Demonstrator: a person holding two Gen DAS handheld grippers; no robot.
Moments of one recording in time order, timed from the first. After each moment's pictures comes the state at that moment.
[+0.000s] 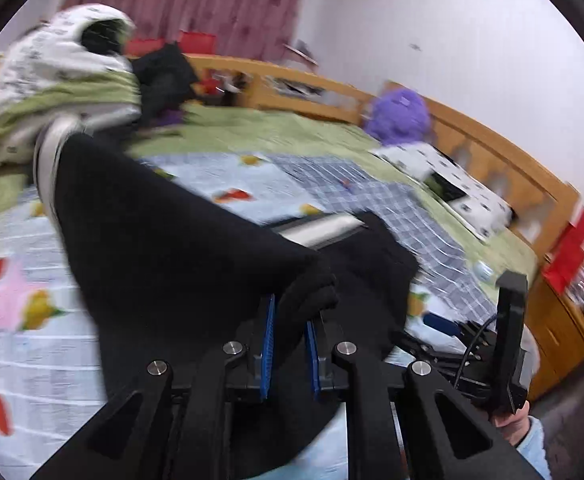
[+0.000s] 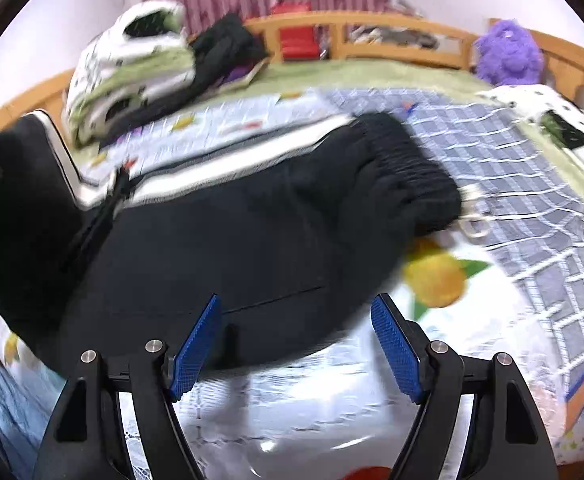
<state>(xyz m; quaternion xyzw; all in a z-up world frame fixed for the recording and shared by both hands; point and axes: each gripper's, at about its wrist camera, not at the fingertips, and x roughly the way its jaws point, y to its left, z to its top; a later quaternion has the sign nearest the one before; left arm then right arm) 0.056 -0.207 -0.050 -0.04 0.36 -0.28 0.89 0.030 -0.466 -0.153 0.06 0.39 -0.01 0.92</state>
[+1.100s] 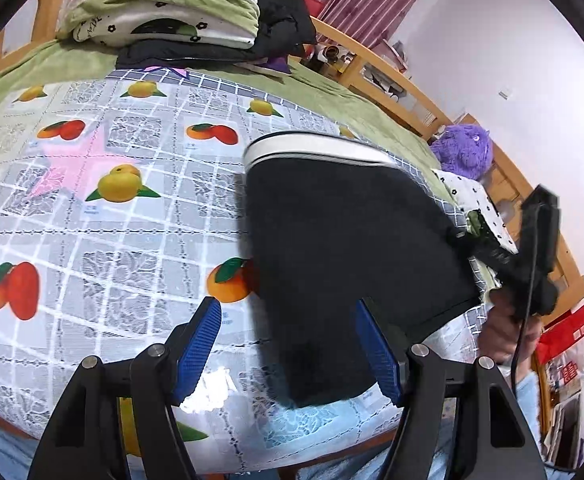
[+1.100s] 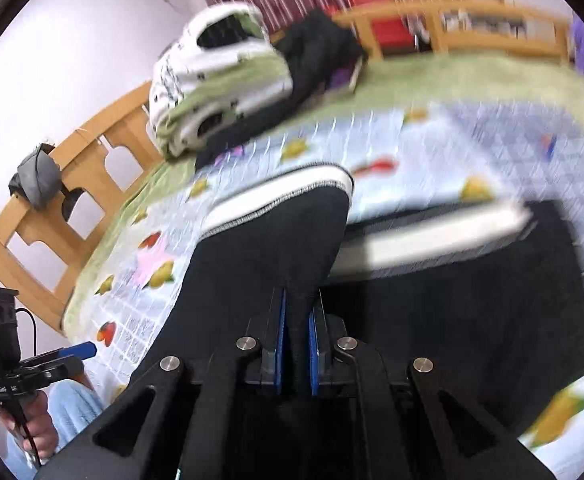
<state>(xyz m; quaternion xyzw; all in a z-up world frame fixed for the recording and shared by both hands) 0.042 -0.074 -0.091 -0.18 0.44 -0.17 0.86 0.141 -0.404 -0.088 0.11 0.40 0.17 0.89</state>
